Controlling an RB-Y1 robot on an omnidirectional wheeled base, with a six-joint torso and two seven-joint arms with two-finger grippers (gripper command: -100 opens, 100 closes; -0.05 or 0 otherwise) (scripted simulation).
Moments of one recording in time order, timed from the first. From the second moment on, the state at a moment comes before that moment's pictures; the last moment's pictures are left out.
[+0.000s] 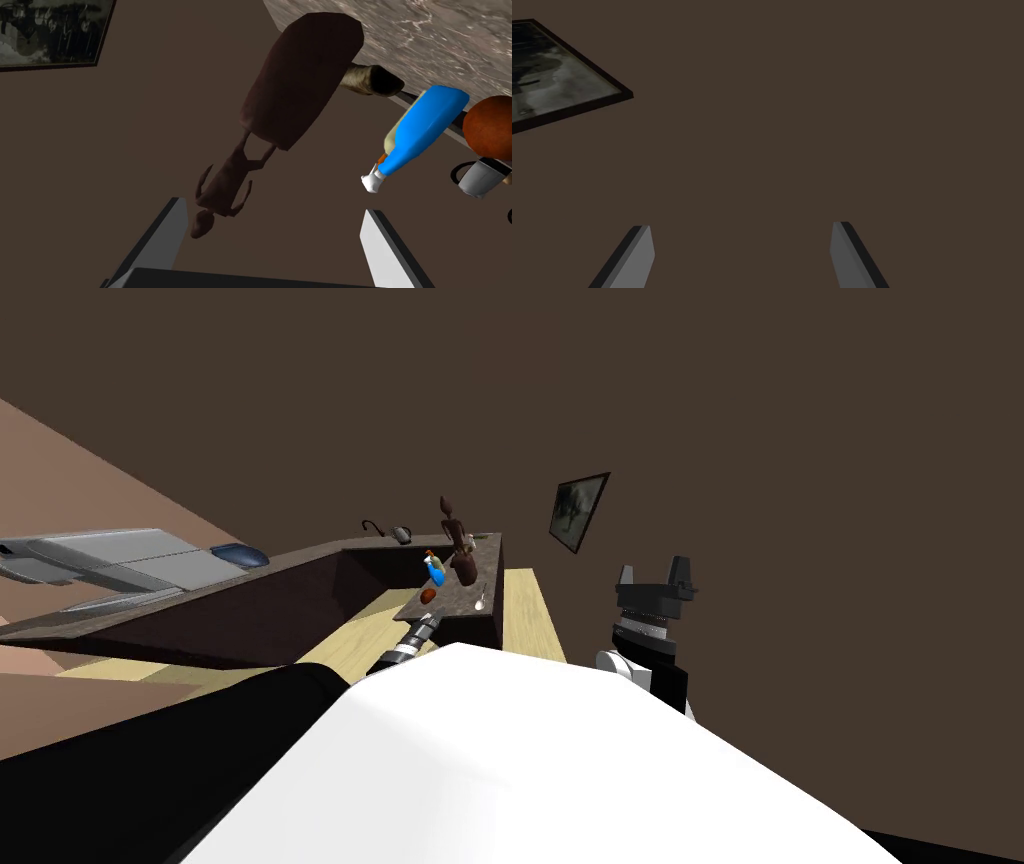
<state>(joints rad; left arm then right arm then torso) 0.98 0.34 0.19 -2.18 -0.14 -0.28 -0.44 0.45 -0.03 -0.01 -2.37 -0.12 -0.44 -0.09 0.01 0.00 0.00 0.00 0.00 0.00</state>
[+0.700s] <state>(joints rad) 1.18 0.44 0.25 -2.16 -0.22 -0.23 -0.59 0.45 -0.03 -0.01 -2.37 -0.12 -0.44 -0.09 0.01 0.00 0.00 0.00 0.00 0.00</state>
